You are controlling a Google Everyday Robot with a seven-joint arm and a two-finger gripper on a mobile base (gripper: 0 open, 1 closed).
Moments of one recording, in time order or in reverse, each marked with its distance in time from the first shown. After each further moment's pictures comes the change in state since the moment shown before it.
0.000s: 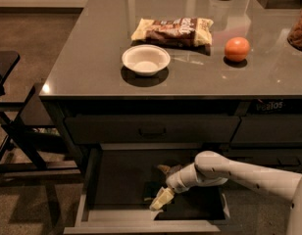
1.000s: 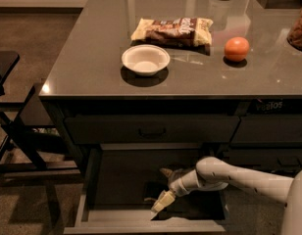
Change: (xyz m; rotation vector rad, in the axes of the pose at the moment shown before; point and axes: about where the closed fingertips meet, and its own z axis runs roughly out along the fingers) arm 0.030 -0.010 0.014 0.018 -0.007 0.034
